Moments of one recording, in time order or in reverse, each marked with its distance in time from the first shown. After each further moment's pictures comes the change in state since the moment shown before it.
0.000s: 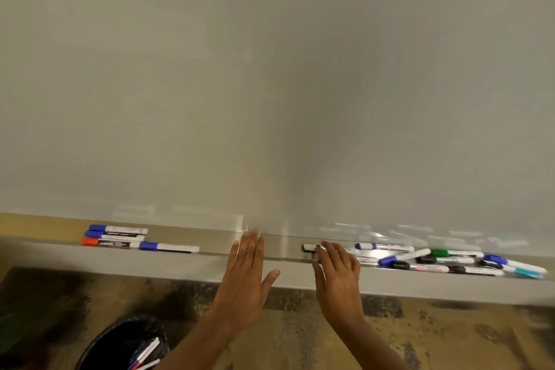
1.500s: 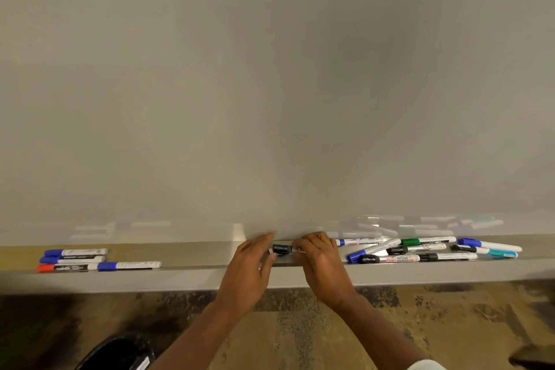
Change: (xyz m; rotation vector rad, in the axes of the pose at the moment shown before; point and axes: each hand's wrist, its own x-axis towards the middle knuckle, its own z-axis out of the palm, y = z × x) left_hand 0.051 0.085 -0.002 -0.402 0.156 0.020; right_hand 0.043 0.063 -0.027 0.269 -0.037 -0.174
